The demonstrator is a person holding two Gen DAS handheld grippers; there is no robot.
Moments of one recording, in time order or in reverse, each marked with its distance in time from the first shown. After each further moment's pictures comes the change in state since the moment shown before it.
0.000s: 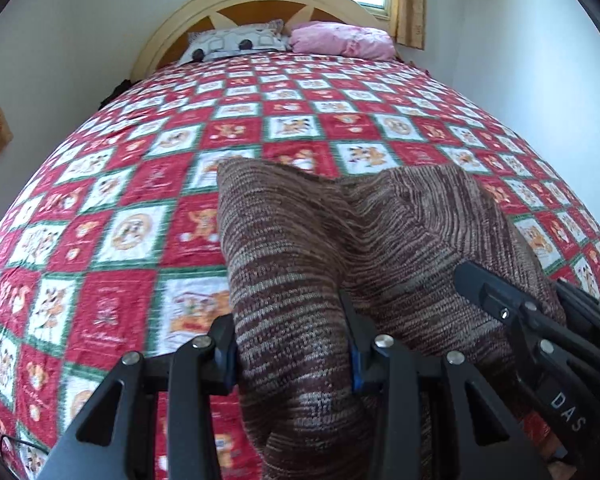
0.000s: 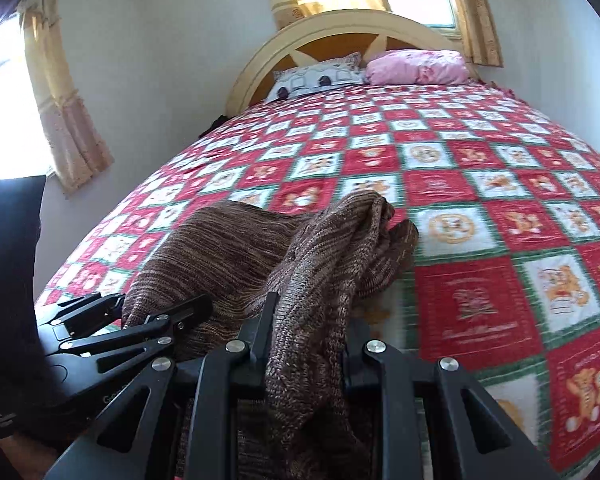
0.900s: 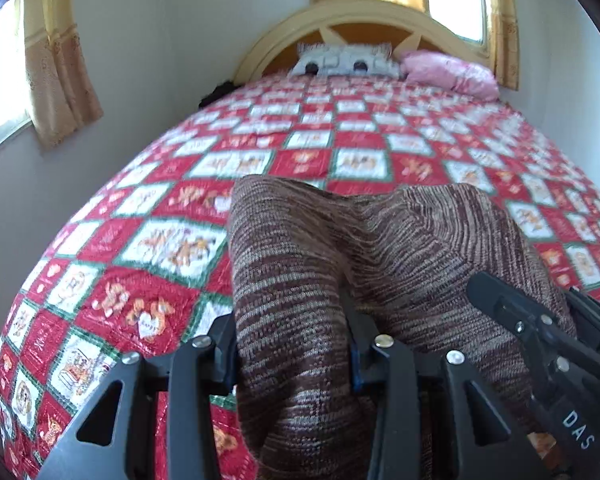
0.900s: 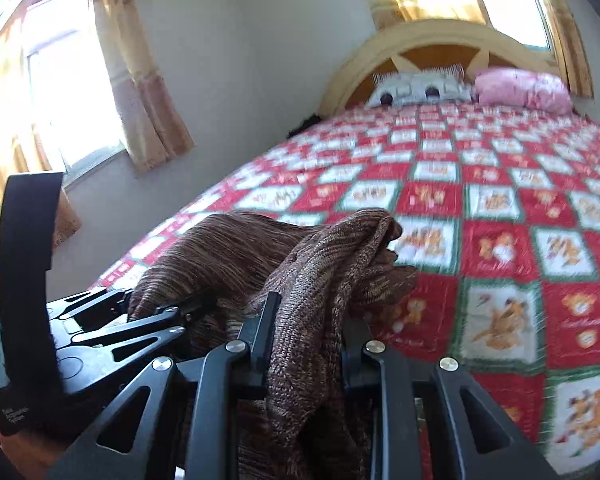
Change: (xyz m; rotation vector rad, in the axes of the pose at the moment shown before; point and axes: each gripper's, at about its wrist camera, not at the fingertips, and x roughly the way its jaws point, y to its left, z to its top) left arm -0.001 0.164 0.006 -0.150 -0.058 0.270; right arm 0.101 0.151 0.031 -0.140 -0.001 0.247
